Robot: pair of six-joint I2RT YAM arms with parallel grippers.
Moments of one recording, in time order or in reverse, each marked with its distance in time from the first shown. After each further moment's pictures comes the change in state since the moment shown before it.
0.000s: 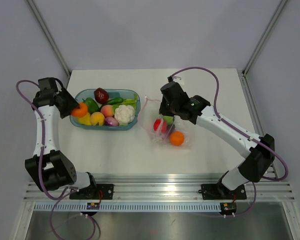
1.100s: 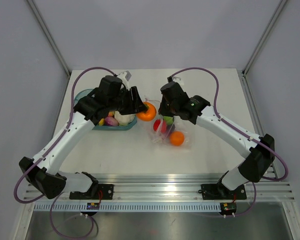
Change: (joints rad) left arm -0.891 -0.092 0.122 0.057 0.120 -0.173; right arm 0.000 0.000 0.000 0.000 -0.021 0.013
